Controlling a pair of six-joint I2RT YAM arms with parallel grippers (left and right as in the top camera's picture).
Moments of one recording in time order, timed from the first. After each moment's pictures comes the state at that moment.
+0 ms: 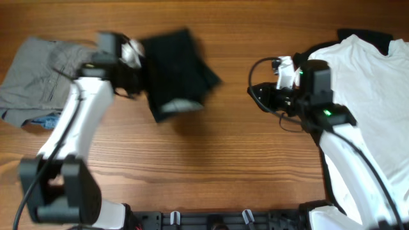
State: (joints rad) left arm -0.02 1.64 1.31 -0.67 0.51 -0.49; right arm 0.16 1.26 0.87 -0.34 -0.58 0.30
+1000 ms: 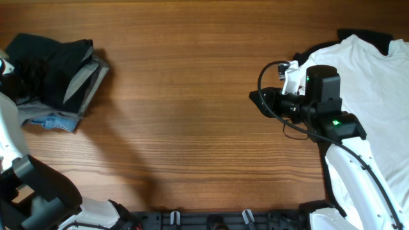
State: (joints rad) left arm 0.63 1.70 1.41 -0.67 0.37 -0.43; right arm 0.16 1.19 0.87 -0.45 -0.60 0.37
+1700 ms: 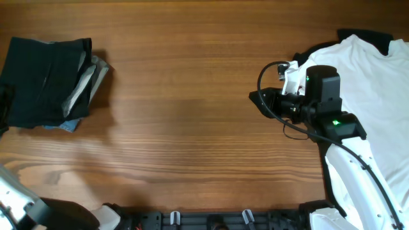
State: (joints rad) left arm 0.87 1.47 1.43 -0.91 0.49 -0.36; right arm 0.16 1.19 0.87 -0.45 -0.59 0.35
